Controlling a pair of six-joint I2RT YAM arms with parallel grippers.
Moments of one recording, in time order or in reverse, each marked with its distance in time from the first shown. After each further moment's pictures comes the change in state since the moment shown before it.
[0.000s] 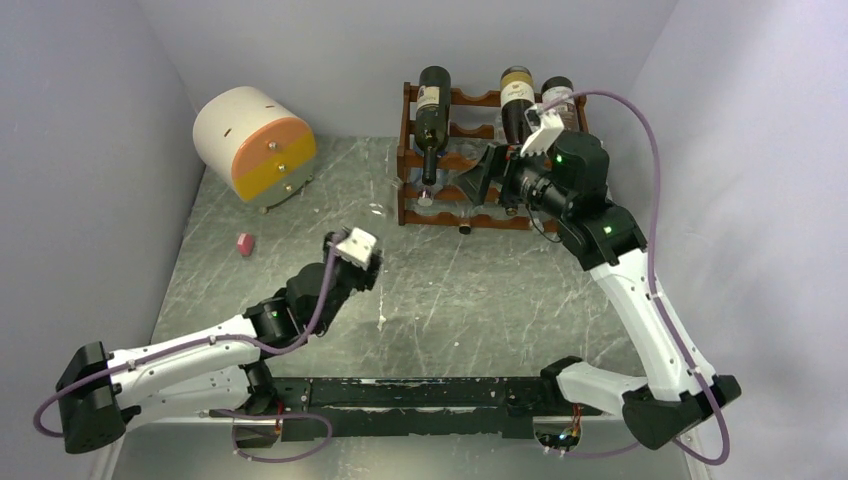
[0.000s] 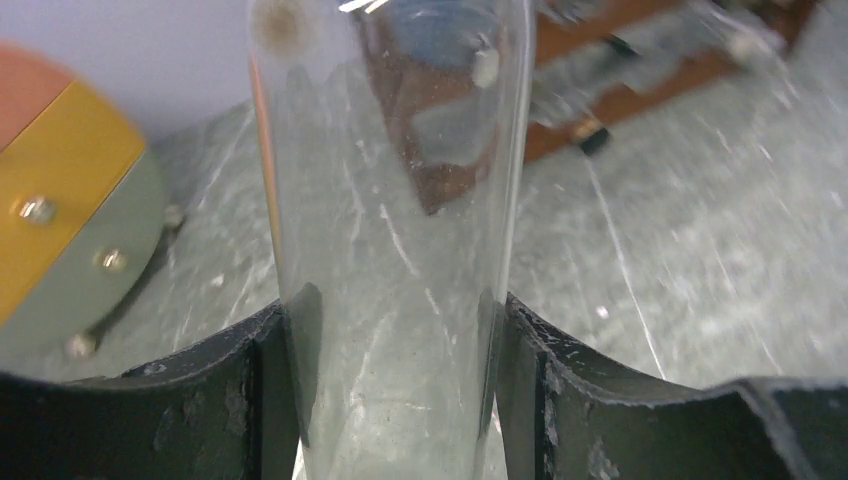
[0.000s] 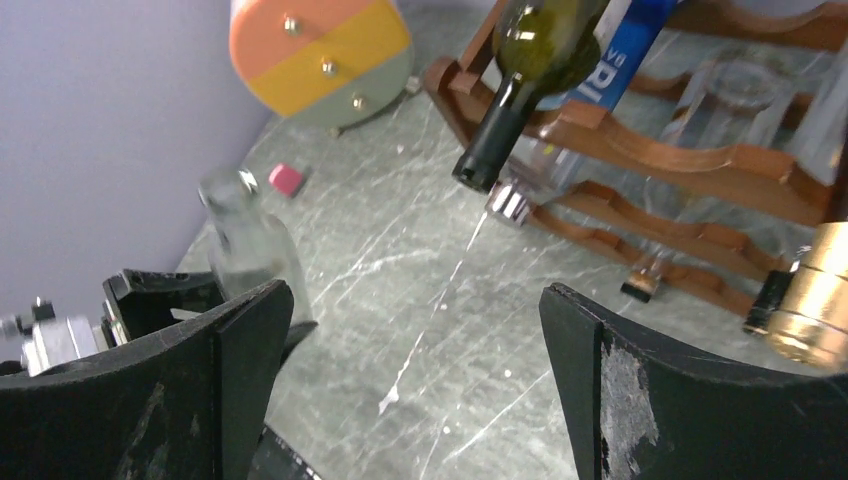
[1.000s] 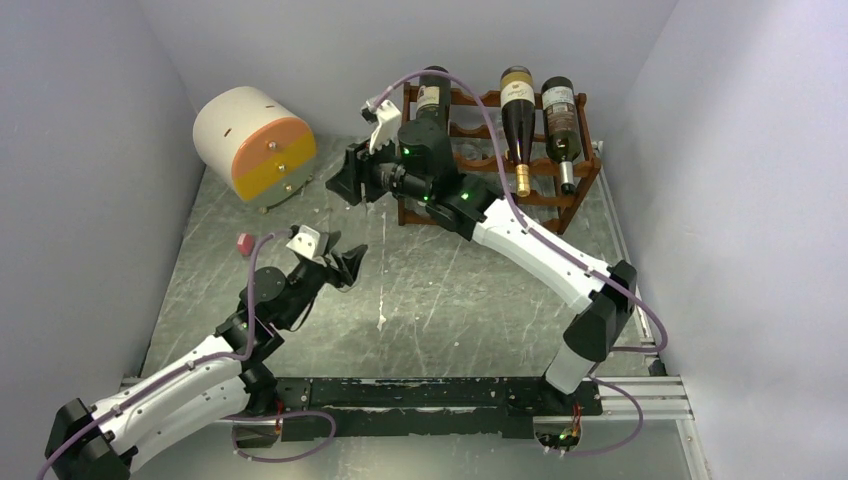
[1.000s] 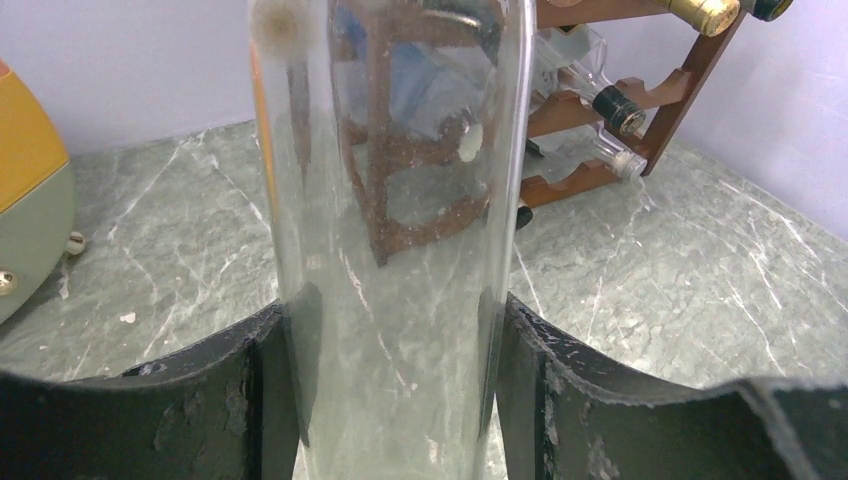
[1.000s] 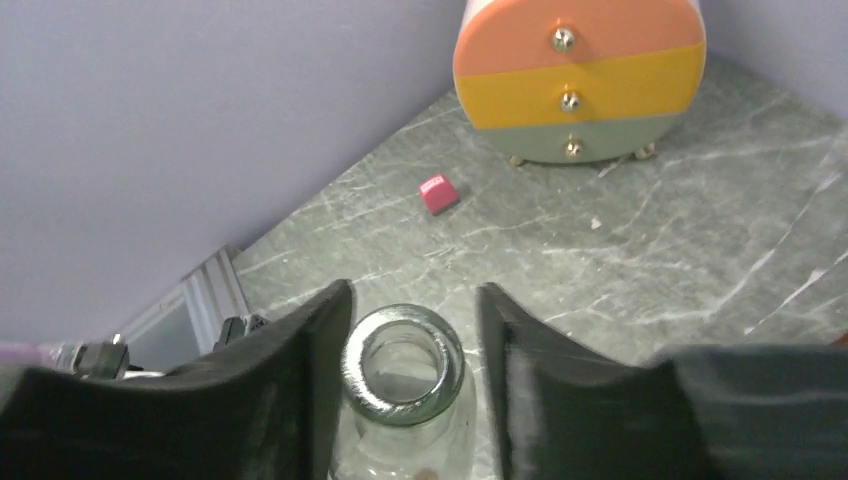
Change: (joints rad) left arm 0.302 -0.239 -0.187 0.164 0.367 -0.227; right arm 0.456 0.515 0.312 0.312 0.073 -0.056
